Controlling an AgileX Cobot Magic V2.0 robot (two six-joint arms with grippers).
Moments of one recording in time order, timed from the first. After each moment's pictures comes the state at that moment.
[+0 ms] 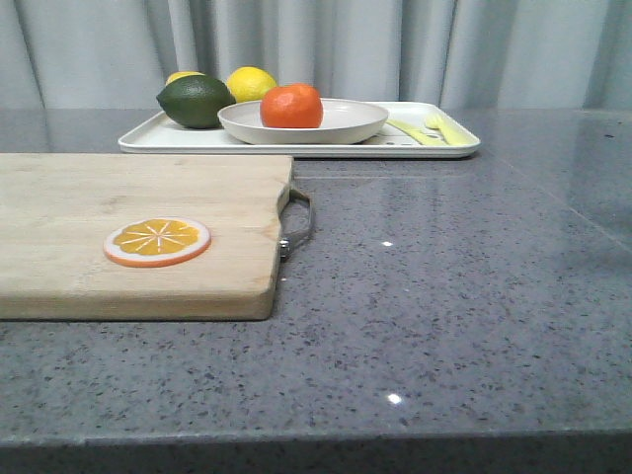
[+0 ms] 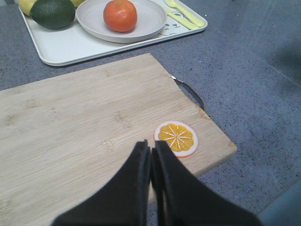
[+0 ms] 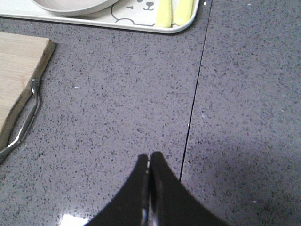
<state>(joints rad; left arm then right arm) -0.54 0.52 -0.67 -0.07 0.67 -0.09 0.14 1.03 -0.89 0.31 0.69 -0.12</state>
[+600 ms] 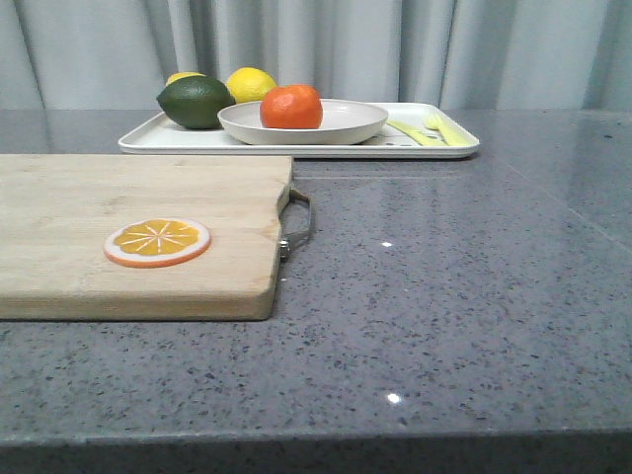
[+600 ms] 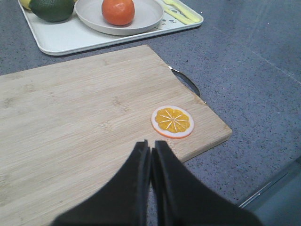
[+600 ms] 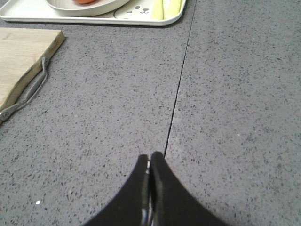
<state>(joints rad) -0.54 0.36 -0.57 -0.08 0.69 -0.09 0.14 0.45 -0.43 0.31 0.55 -0.13</state>
